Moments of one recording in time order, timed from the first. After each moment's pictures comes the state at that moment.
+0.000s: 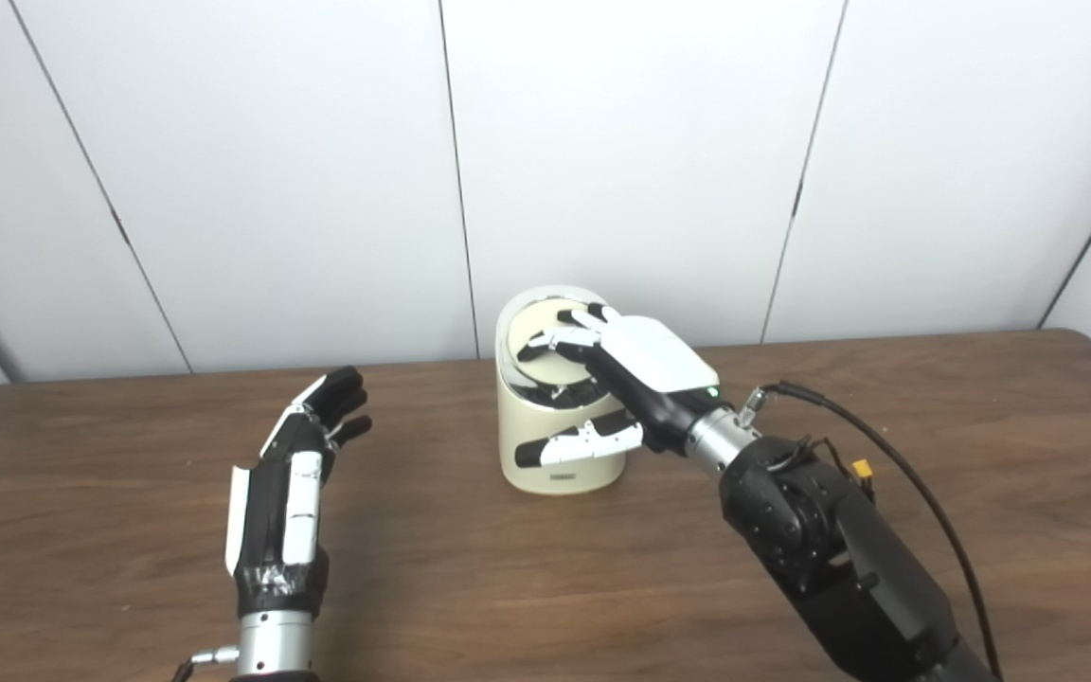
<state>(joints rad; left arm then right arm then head) -0.12 -0.02 0.05 -0.10 -0.04 -0.21 0.04 -0.55 -0.25 0.38 -0.04 -0.74 0.15 0.27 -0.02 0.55</state>
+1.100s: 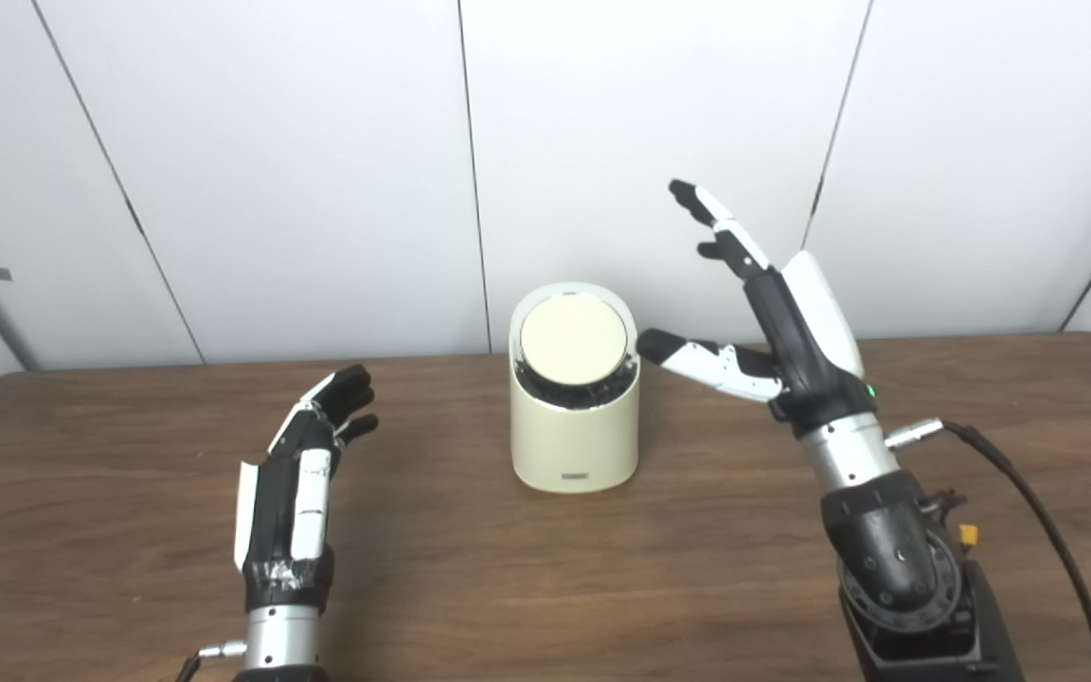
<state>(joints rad) -0.13 -0.02 0.06 -0.09 -0.01 -0.21 0.04 -0.33 -0.14 0.04 -0.32 -0.48 0.06 0.02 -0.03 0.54</state>
